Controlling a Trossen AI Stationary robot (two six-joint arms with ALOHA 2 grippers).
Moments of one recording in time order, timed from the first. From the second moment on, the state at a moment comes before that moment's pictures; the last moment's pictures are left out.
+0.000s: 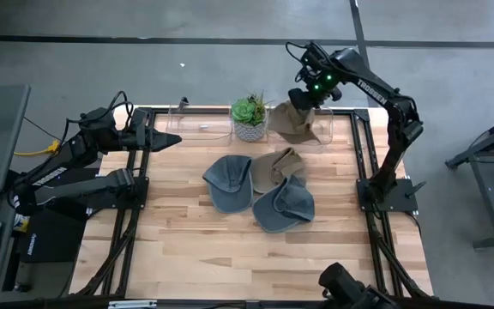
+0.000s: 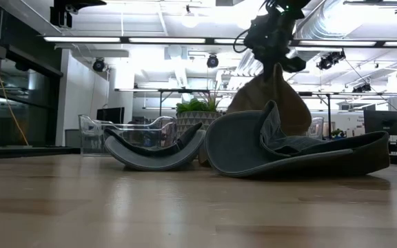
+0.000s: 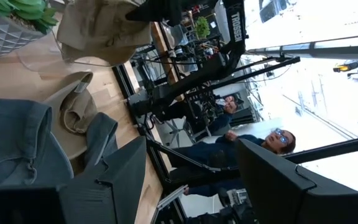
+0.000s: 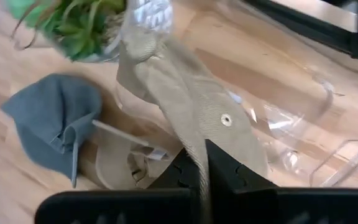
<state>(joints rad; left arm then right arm) 0.48 0.50 0.81 -0.37 0.36 -1.16 -0.84 1.78 1.85 -1.37 -0.25 0.39</state>
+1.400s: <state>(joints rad) 0.48 0.50 0.81 -0.41 0.36 -1.16 -0.86 1.78 1.64 -1.11 0.24 0.07</state>
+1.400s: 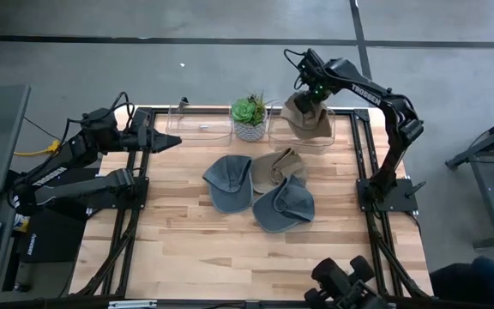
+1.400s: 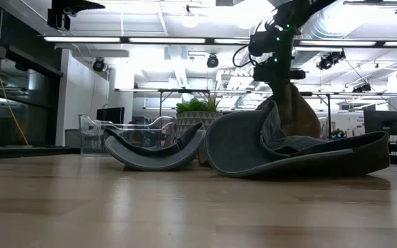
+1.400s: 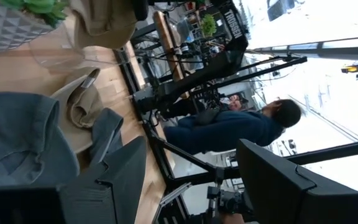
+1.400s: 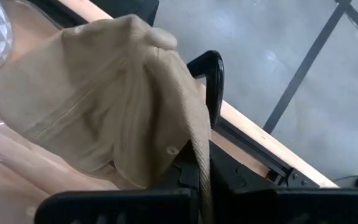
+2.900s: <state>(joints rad) 0.48 0.50 0.81 -0.41 0.35 -1.16 -0.86 1.78 1.75 -1.26 0.11 0.10</state>
